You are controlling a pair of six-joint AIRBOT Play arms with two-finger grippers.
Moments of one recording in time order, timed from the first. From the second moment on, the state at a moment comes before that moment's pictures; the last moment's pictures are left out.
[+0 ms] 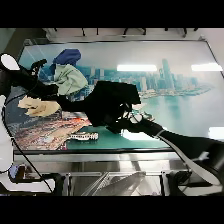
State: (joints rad) left arm 0.05 -1.52 1.66 1.25 -1.68 -1.46; right arm 0.69 -1.60 0.95 -0.13 0.46 1.42
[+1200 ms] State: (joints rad) left arm 0.50 -1.11 1.11 0.48 -1.54 -1.38; right arm 0.44 -0.94 1.24 -1.30 1.21 1.74
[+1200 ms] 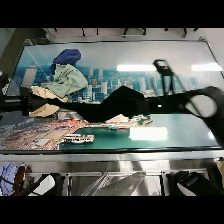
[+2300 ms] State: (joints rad) left arm 0.39 -1.02 1.86 0.73 -1.58 -1.51; right arm 0.36 -1.10 1.77 -1.24 1.49 1.72
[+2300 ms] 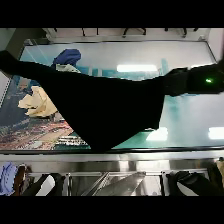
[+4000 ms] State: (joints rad) left arm 0.06 -1.27 0.71 0.87 -1.34 -1.26; right arm 0.19 -1.24 1.54 -1.19 1.36 1.53
